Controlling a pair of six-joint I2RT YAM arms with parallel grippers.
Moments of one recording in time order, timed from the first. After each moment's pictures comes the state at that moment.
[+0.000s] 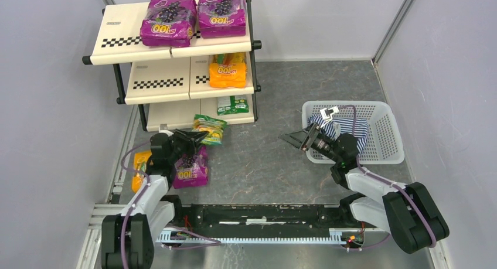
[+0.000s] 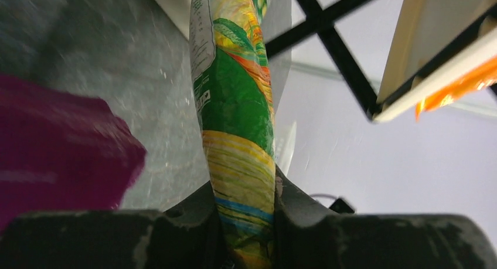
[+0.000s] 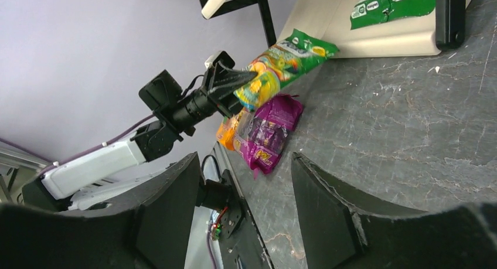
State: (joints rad) left arm 0.00 0.89 0.21 0.30 0.47 -1.37; right arm 0.36 1.11 0.21 1.01 -0.62 1.05
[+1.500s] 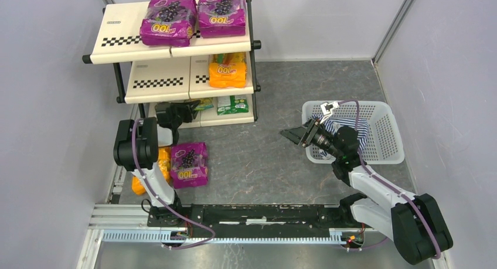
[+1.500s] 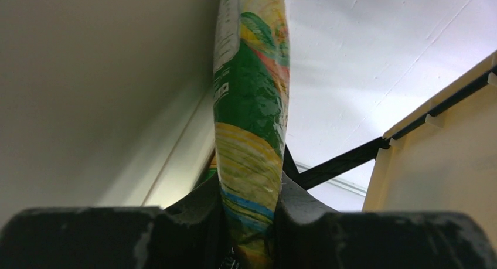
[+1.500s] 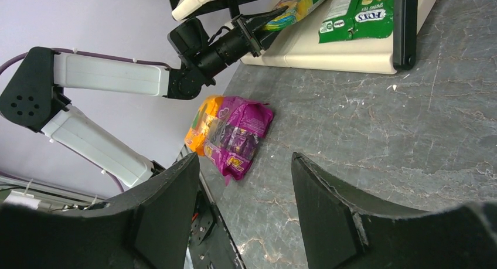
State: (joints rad) left arm 0.11 1.84 0.66 0.81 0.36 -1.52; right arm 0.36 1.02 0.31 0.73 -0.56 0.89
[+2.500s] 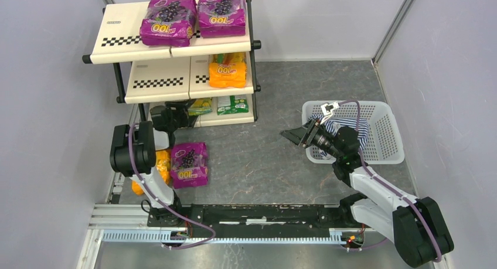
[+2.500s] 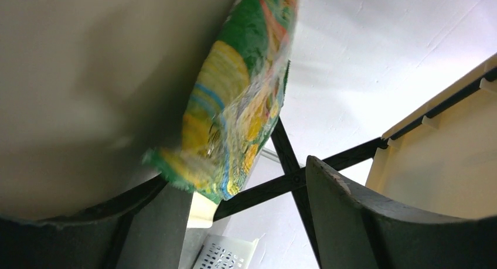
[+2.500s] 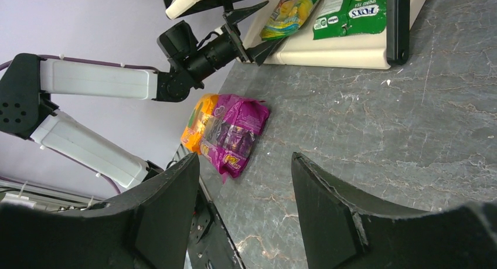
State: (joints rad) left arm 0.15 1.80 0.63 0.76 0.40 -1.53; right arm 0.36 1.00 0.31 0.68 -0.56 0.87
